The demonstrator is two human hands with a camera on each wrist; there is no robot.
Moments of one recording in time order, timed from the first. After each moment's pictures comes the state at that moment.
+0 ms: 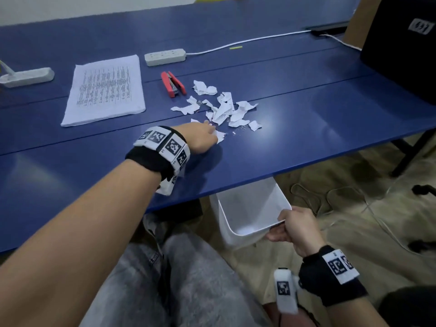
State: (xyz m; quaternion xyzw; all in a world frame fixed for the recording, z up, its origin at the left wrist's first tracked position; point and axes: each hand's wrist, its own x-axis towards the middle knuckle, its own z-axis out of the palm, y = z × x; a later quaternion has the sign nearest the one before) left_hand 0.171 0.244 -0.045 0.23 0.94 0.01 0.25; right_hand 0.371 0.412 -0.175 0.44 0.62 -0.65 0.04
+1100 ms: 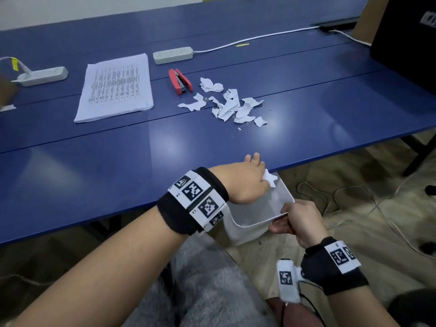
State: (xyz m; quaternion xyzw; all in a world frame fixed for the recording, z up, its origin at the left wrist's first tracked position) left_hand 0.275 0.274 -0.060 0.37 0.86 0.00 0.33; right_hand 0.368 0.414 -0.178 0.43 0.61 -0.67 0.04
